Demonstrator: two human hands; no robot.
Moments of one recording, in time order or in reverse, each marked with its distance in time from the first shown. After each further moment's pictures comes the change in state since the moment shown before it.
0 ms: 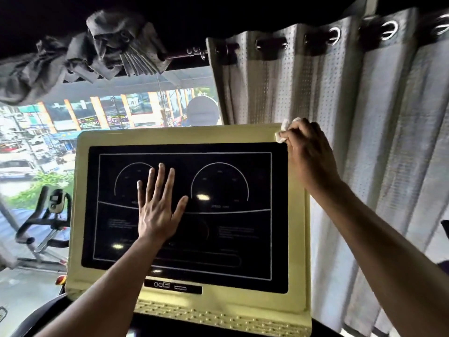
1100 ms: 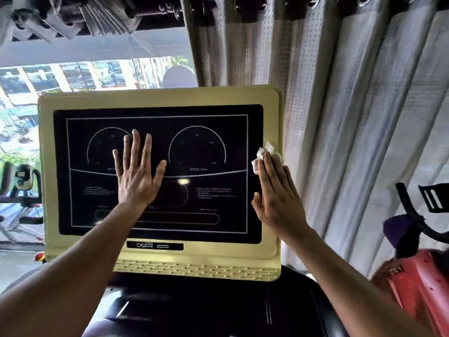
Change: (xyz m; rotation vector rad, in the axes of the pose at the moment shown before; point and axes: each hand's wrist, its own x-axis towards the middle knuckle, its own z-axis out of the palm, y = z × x) left_hand -0.007 0.010 -0.005 -0.044 -0.038 -0.041; right_hand -0.168 -0.066 -0.029 0.039 -0.346 0.120
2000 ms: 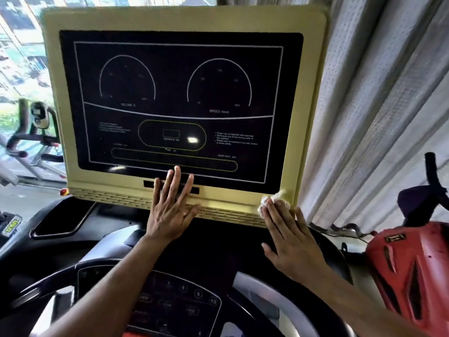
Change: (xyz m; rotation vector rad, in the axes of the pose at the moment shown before) left_hand -0.213 0.005 0.043 0.055 -0.193 0.180; right_hand -0.181 -0.032 0.009 -0.100 -0.477 -0.176
